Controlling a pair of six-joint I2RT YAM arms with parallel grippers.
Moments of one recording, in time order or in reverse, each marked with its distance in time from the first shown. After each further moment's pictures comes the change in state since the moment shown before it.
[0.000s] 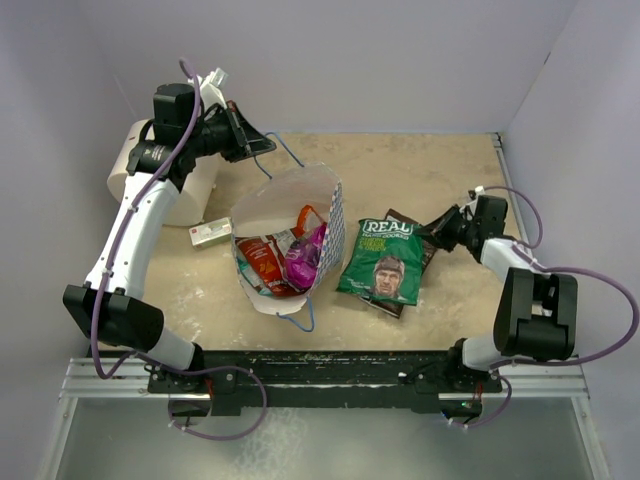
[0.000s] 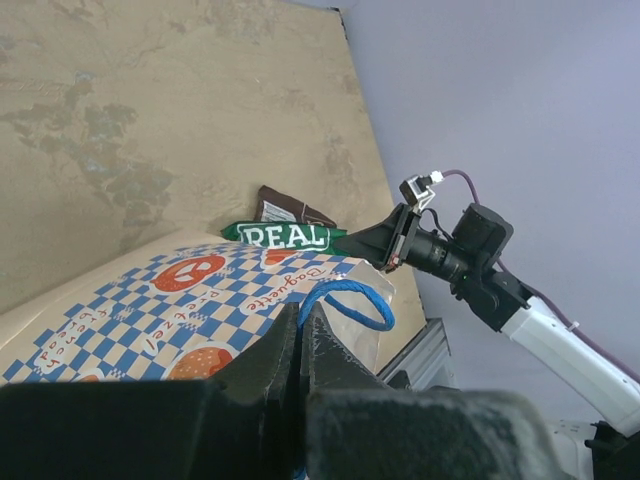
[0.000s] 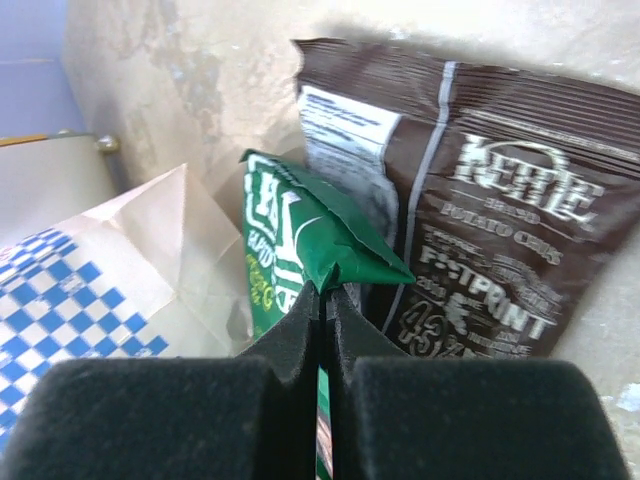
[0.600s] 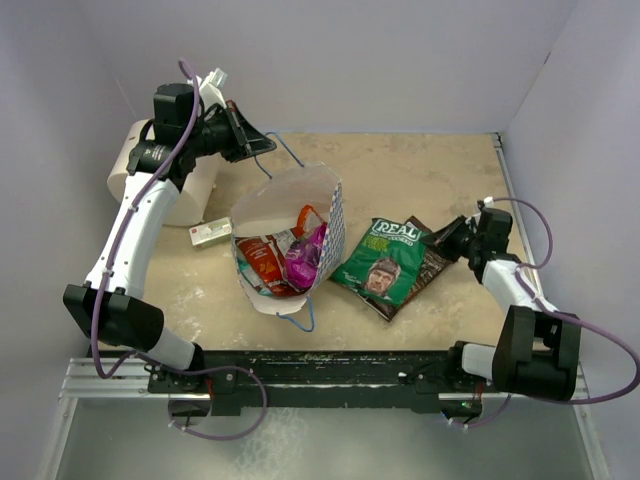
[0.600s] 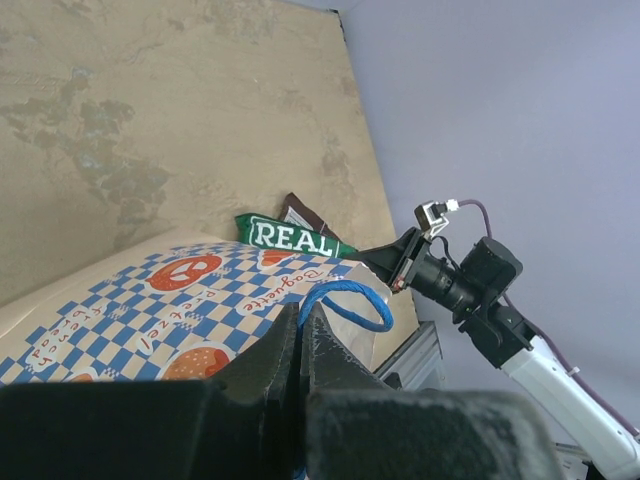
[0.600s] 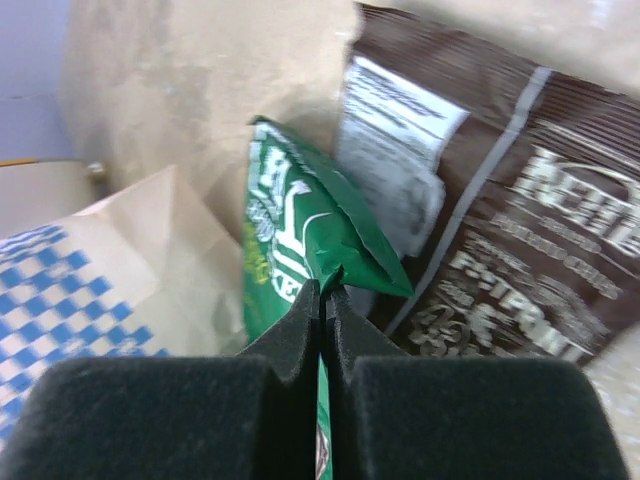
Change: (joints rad) left arm 0.000 0.002 0.000 0.002 -0.005 -0.026; right arm -0.002 -0.230 -0.151 0.066 0.051 0.059
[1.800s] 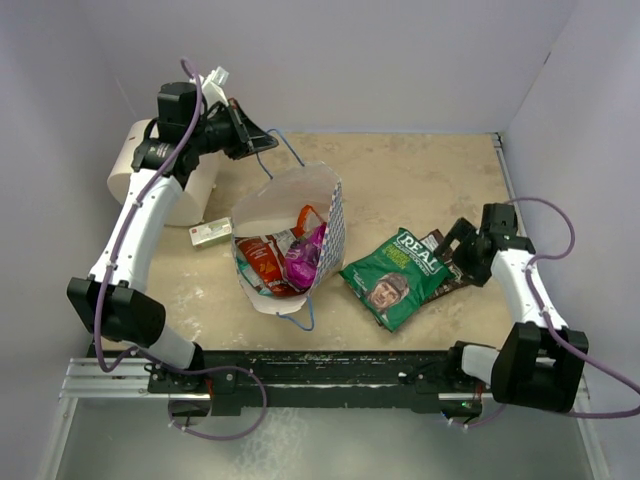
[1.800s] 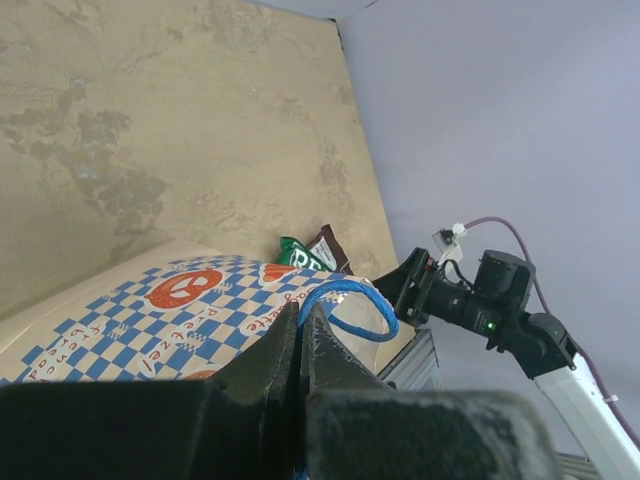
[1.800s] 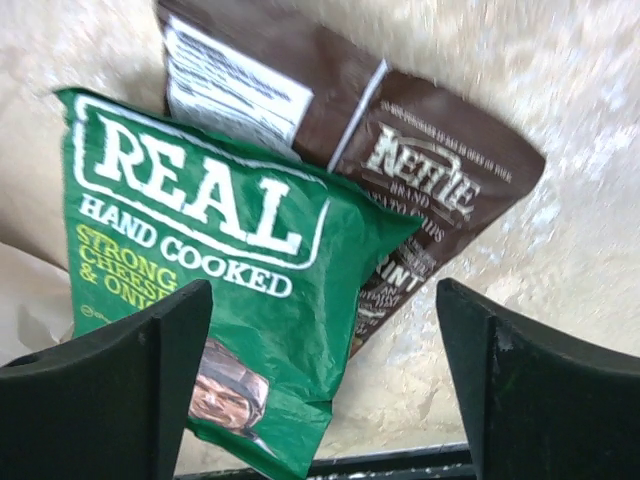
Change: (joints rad) left arm 0.000 0.027 -0.002 0.045 0.000 -0.020; right arm -0.001 -0.061 0.167 -0.678 0.409 -0.224
